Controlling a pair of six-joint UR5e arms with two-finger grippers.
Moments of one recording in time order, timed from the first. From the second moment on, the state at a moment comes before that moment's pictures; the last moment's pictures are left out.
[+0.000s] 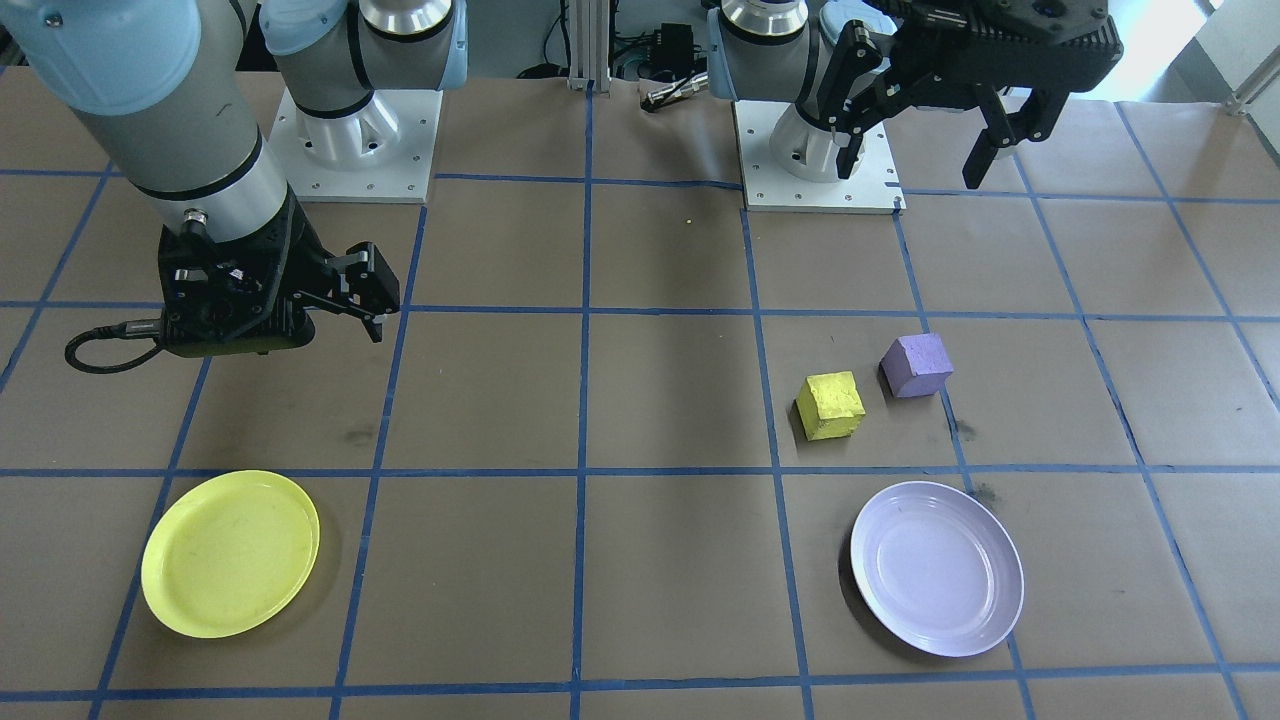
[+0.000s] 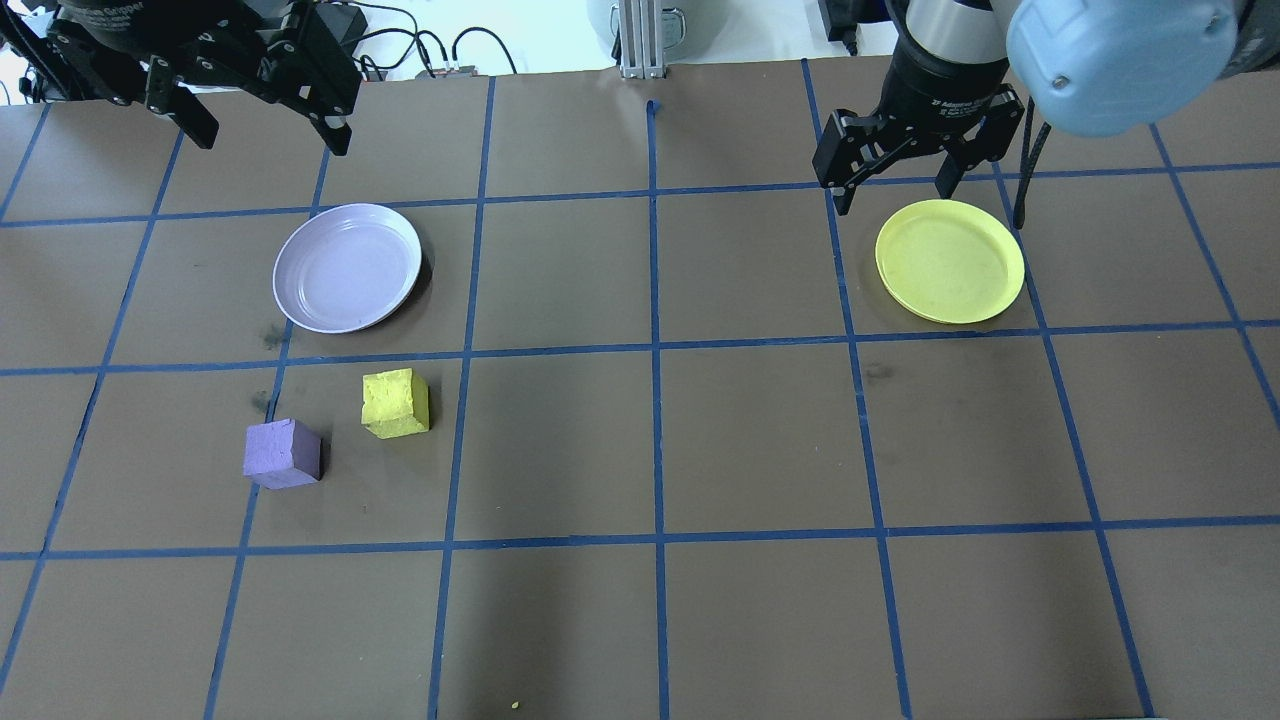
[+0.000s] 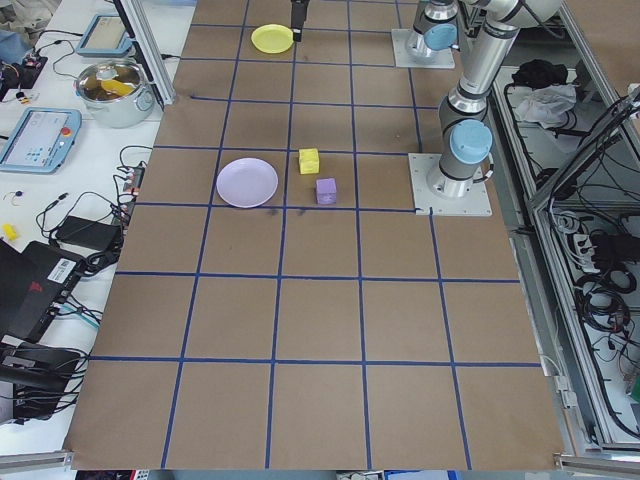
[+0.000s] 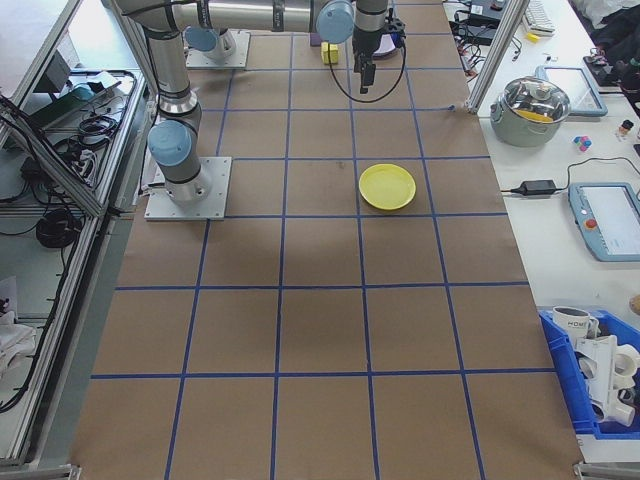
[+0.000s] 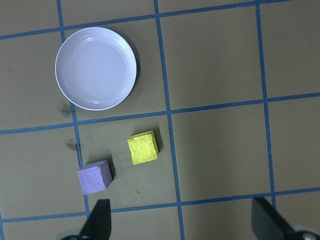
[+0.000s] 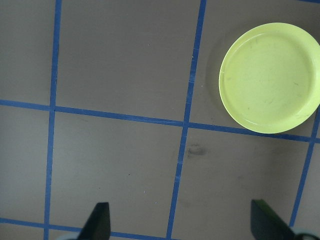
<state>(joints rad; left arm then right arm) -1.60 -1.57 -1.29 -1.75 1.60 0.07 1.61 -1.42 1.49 -1.63 -1.57 -0.09</state>
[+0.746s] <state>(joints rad) -1.56 -1.56 -1.32 -1.76 1.61 0.10 1.61 -1.42 1.49 -1.63 -1.62 -0.11</state>
